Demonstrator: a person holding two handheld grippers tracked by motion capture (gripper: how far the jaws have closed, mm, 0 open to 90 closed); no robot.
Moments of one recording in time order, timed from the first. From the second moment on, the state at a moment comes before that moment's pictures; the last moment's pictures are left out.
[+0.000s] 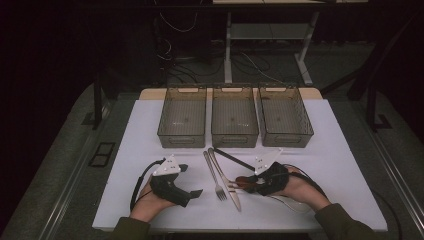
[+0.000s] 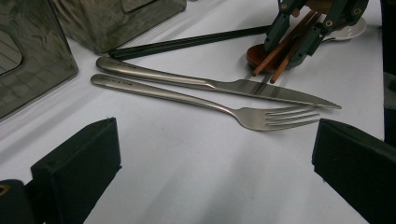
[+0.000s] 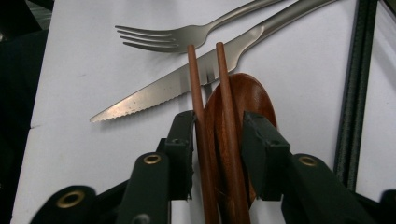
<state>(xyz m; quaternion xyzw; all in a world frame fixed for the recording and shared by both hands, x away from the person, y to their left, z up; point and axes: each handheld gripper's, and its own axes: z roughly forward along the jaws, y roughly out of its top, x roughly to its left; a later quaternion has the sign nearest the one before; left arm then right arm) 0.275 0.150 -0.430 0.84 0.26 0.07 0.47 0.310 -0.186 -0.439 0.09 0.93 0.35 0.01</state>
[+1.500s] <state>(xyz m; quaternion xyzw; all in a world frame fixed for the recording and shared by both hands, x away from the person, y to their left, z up) 0.275 0.150 -0.430 0.84 0.26 0.07 0.47 0.316 -0.197 -0.433 0.10 0.92 0.37 -0.01</state>
